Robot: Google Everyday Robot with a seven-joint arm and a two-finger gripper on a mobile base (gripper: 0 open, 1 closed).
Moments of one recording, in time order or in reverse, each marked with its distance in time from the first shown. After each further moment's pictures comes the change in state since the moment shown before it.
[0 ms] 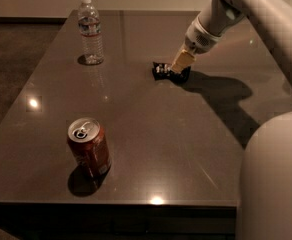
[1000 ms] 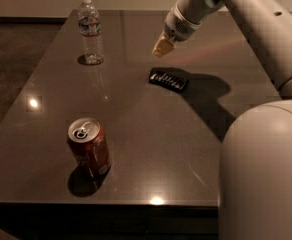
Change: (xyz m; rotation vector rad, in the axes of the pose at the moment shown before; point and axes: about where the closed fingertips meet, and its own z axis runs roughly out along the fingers) arm -0.072 -0.003 0.003 0.028 -0.065 -0.076
